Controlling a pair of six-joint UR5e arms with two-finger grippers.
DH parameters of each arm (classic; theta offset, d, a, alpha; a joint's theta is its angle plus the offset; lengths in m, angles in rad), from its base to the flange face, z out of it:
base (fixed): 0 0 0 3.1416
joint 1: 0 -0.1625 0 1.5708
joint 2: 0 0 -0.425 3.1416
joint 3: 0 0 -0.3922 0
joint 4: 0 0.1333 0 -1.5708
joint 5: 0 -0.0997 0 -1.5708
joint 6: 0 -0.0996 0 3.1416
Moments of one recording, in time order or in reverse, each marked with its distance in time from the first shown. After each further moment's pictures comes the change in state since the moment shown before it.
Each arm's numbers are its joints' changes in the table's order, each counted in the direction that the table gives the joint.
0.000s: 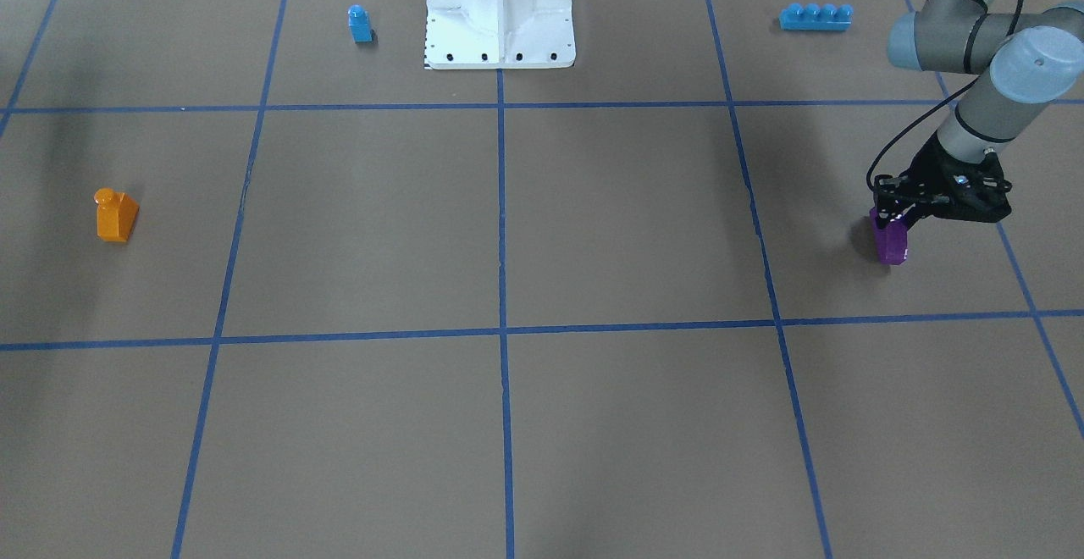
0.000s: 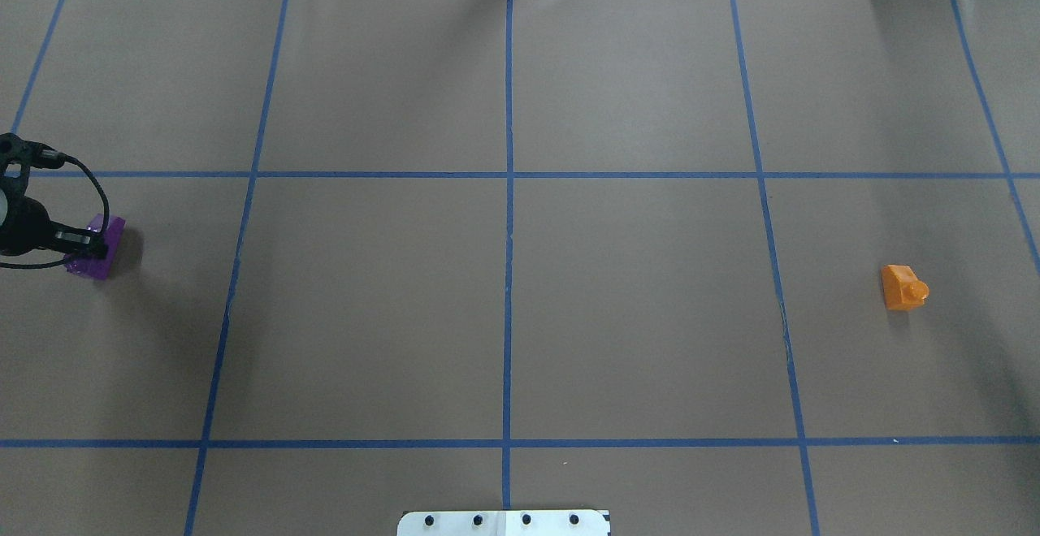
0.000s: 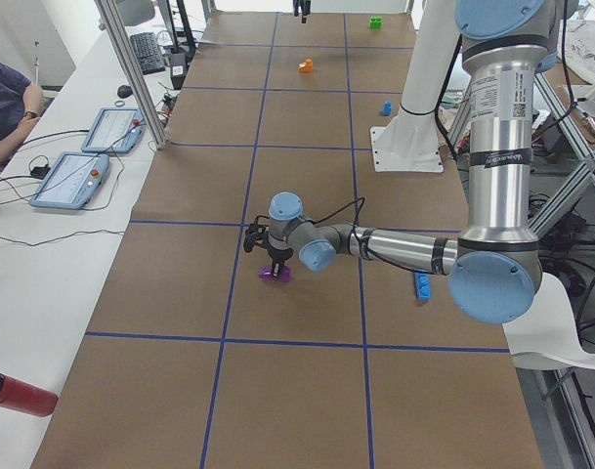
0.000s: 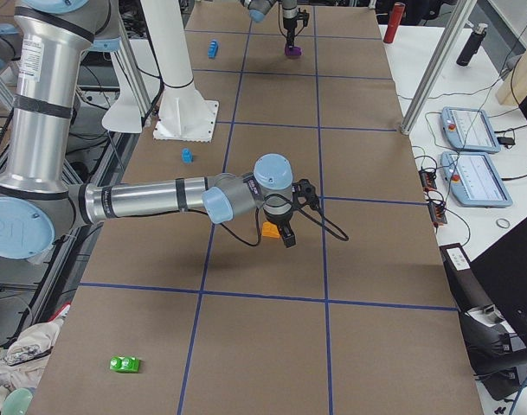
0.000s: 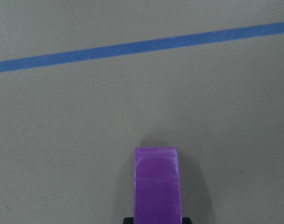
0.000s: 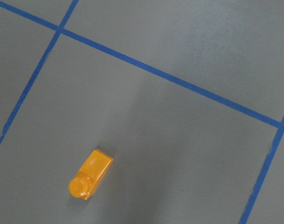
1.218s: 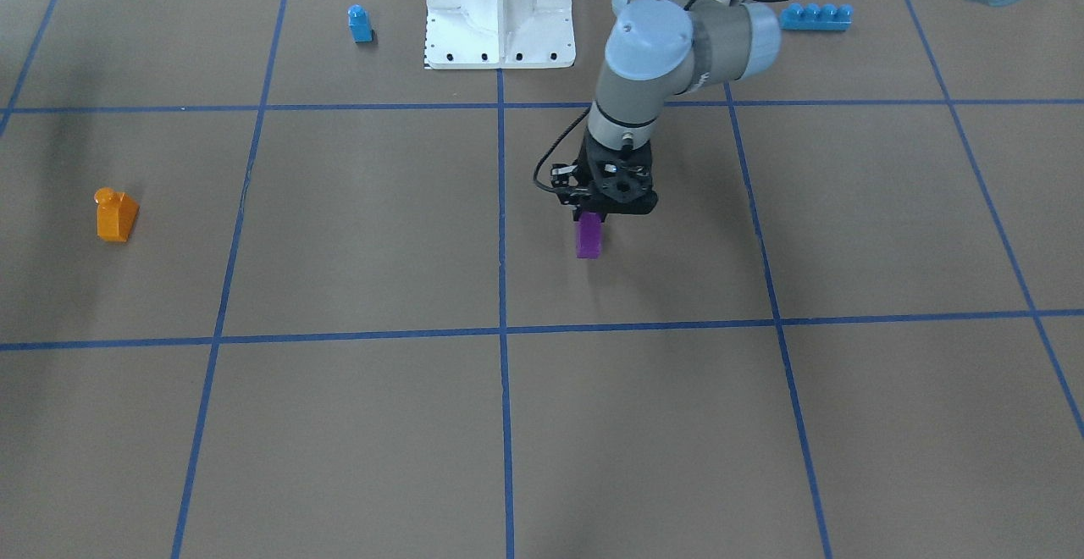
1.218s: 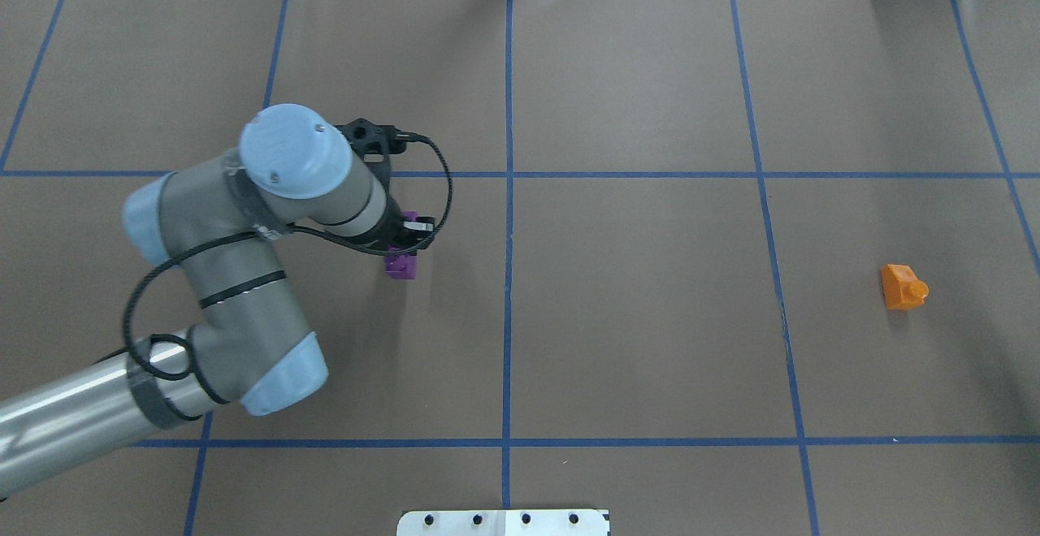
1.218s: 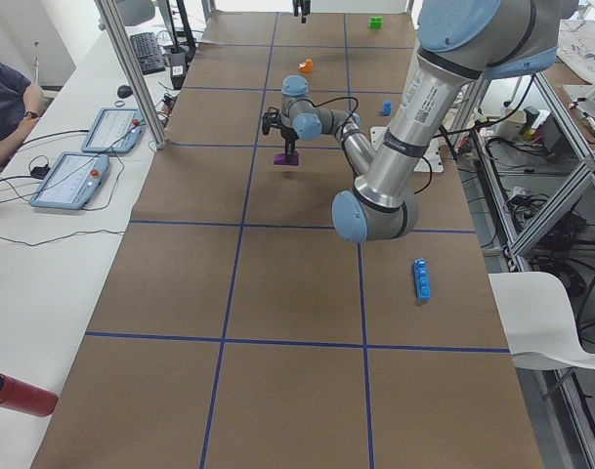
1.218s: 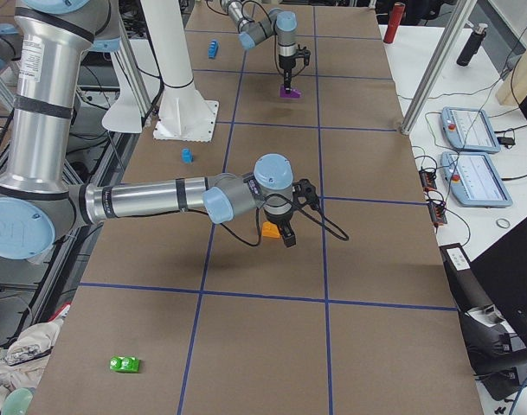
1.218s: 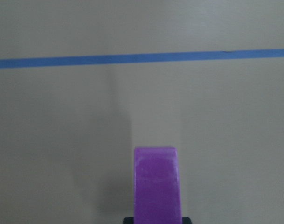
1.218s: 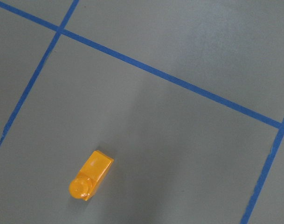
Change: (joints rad) left arm -0.382 0.750 0.084 0.477 -0.188 0.478; right arm 0.000 -0.002 0.000 0.000 -0.001 -0.001
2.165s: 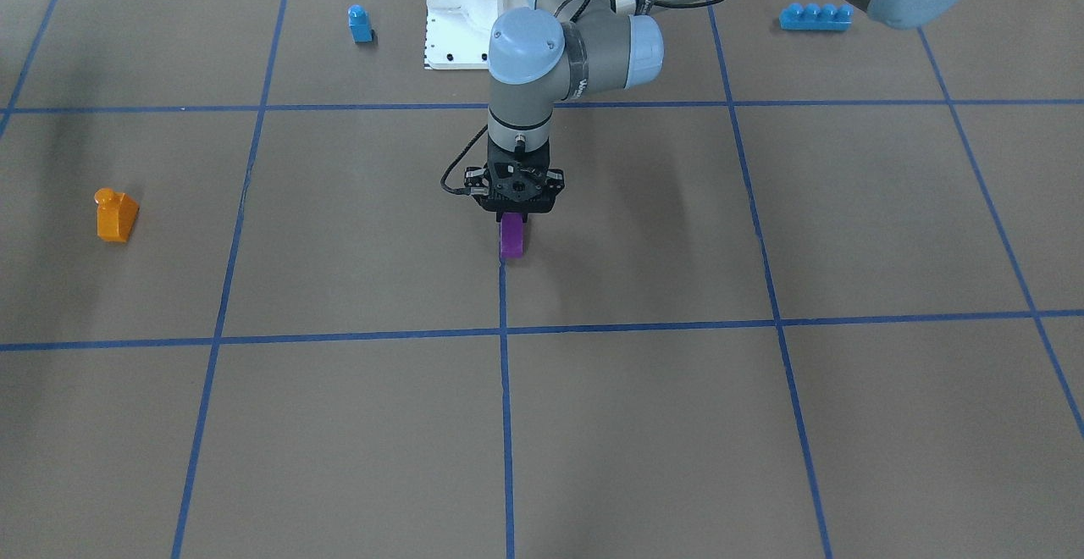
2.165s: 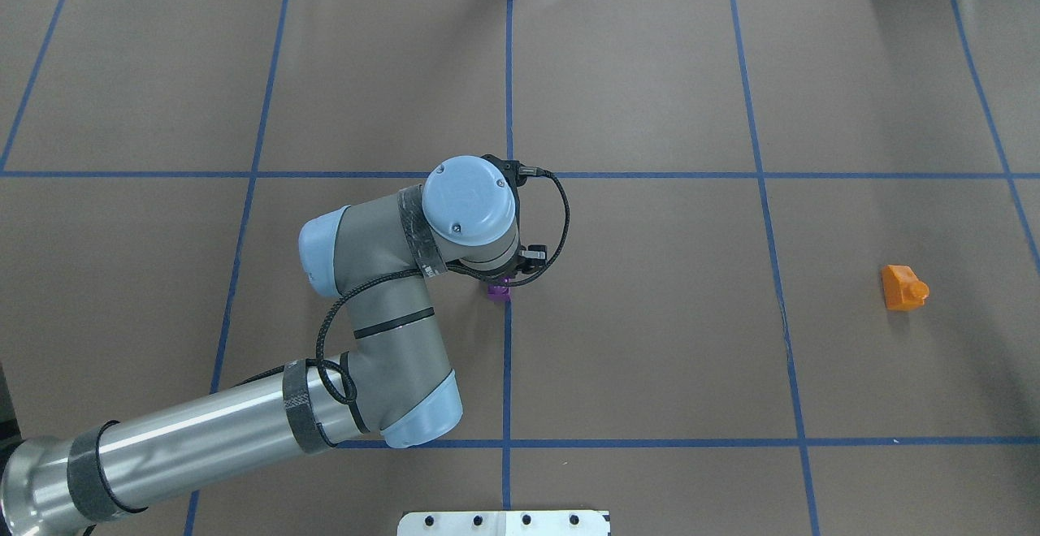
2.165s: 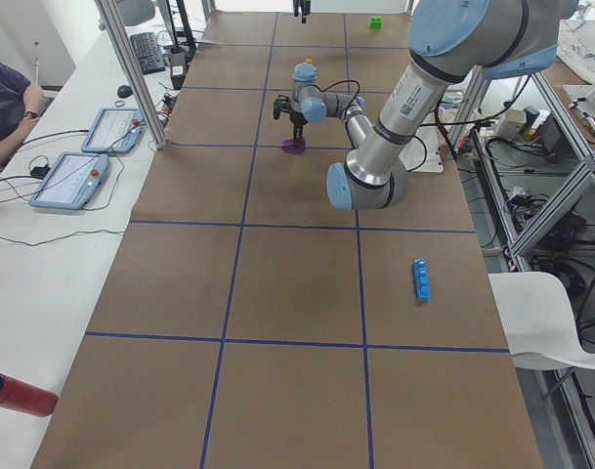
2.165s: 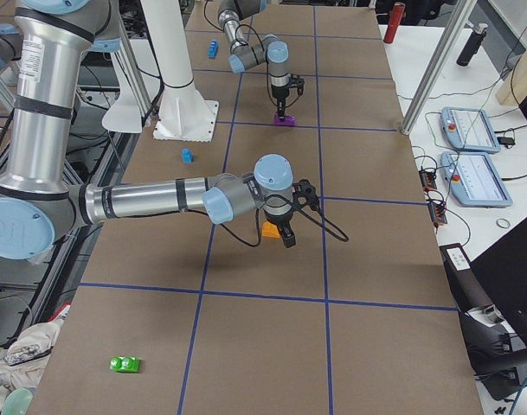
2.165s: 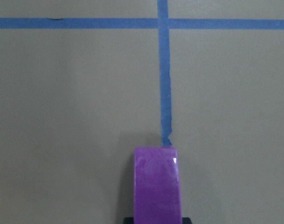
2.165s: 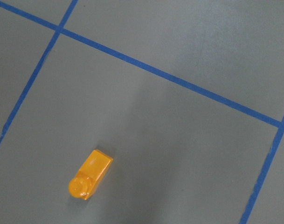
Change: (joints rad) left arm -0.094 0.146 0.143 0.002 -0.091 0.045; right arm 0.000 0.001 -0.001 0.000 0.001 0.000
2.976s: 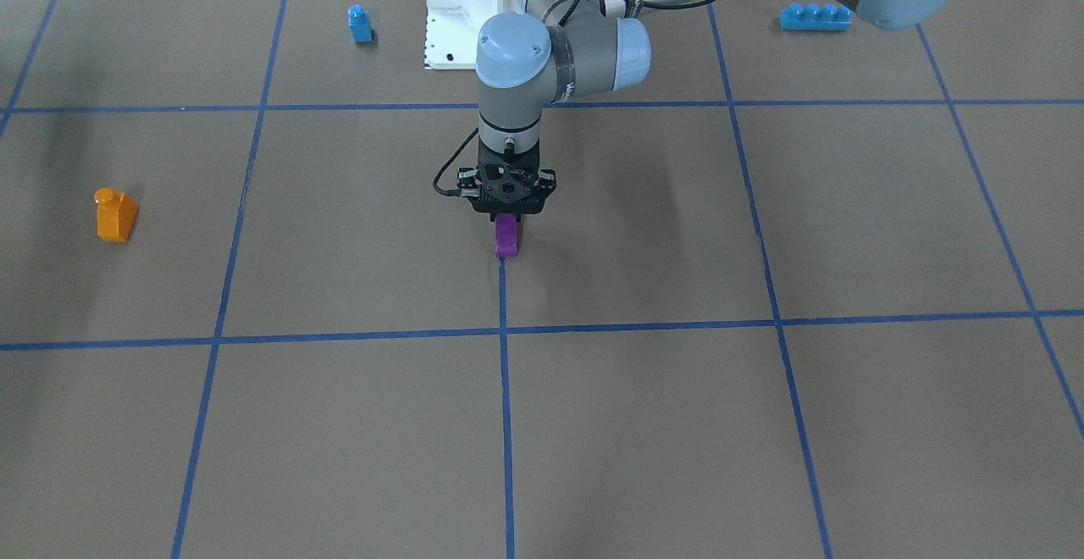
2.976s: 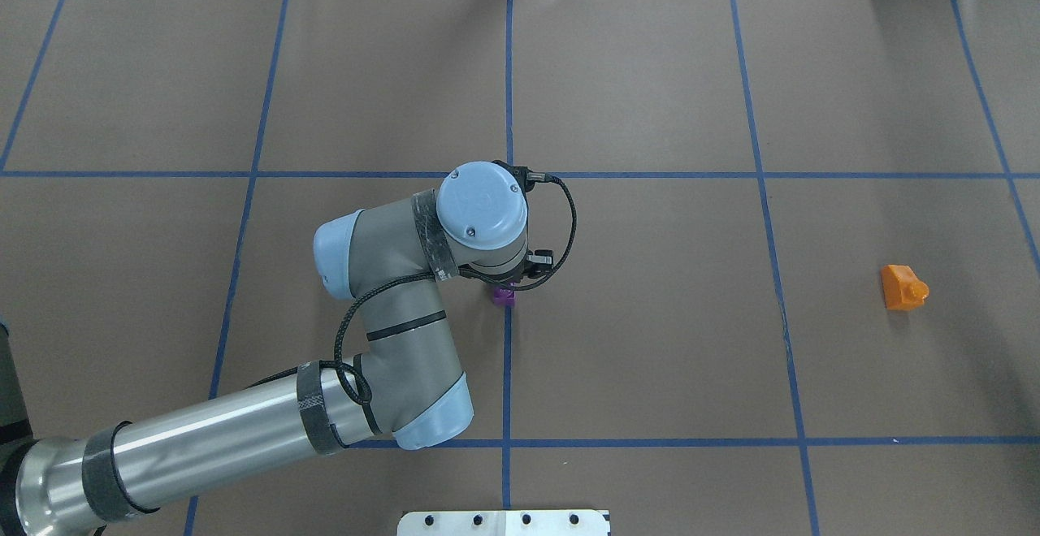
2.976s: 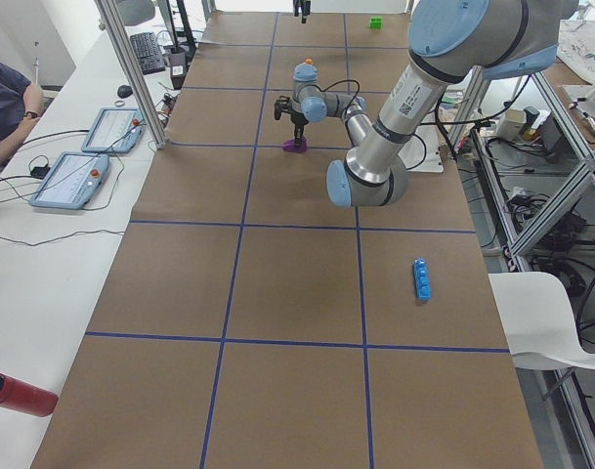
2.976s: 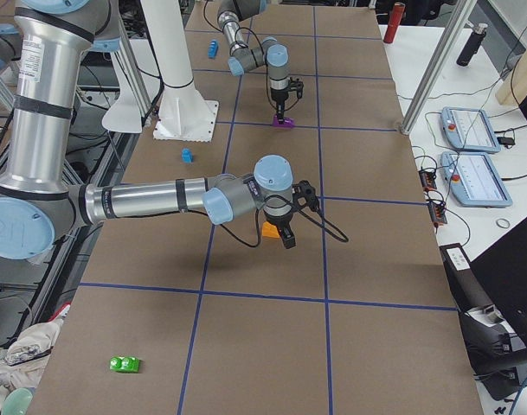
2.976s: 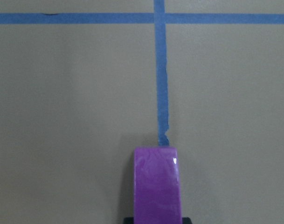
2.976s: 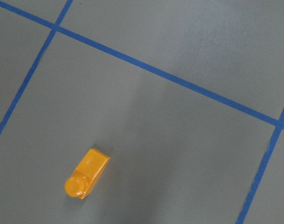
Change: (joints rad) left arm -0.010 0.020 0.034 0.000 0.001 0.000; right arm 0.001 0.000 -0.005 -0.002 0.008 0.001
